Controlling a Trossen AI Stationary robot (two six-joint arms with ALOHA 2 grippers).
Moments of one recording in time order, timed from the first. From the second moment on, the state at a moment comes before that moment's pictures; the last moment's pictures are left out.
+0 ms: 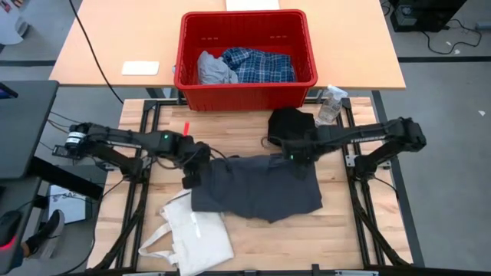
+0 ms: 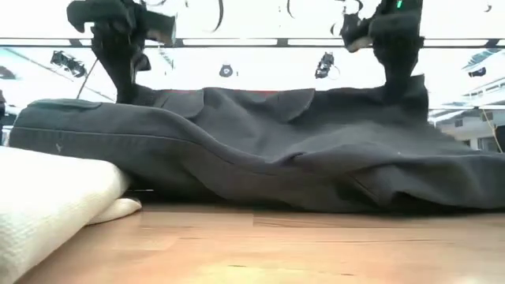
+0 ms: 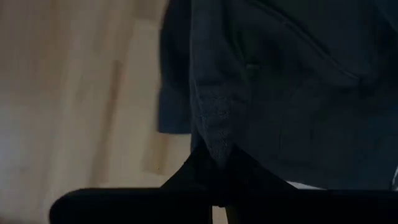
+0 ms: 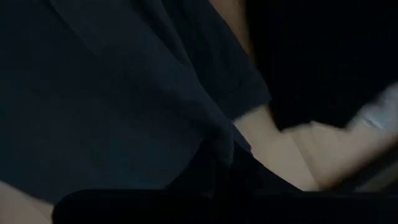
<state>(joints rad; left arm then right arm) -0.06 1.32 1.11 -1.12 -0.10 -0.28 0.04 1.46 1.25 -1.29 0.16 0.59</state>
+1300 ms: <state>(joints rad) 0.05 1.29 1.24 -0.68 -0.08 -0.48 -0.17 1.43 1.04 -0.42 -0.22 0.40</state>
